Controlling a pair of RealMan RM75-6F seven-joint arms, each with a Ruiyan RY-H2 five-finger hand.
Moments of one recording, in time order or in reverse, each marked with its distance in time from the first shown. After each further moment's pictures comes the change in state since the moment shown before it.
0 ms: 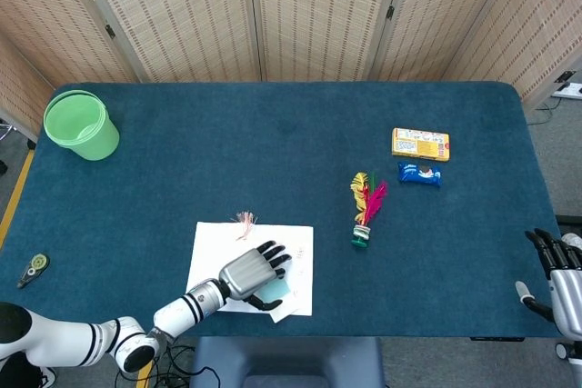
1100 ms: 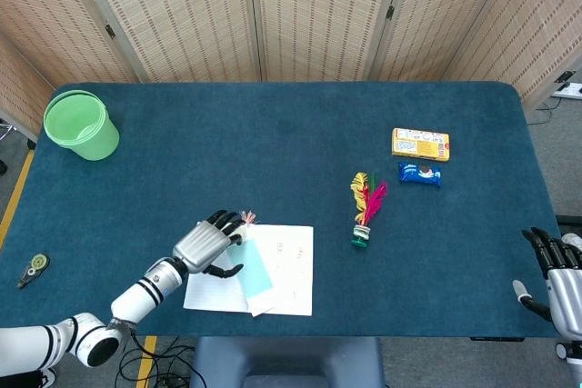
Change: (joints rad) left arm 0.112 0.171 -0.014 0.013 -0.003 0.086 -0.110; right arm 0.002 -0.003 0.003 -0.002 -0.018 0.004 -0.001
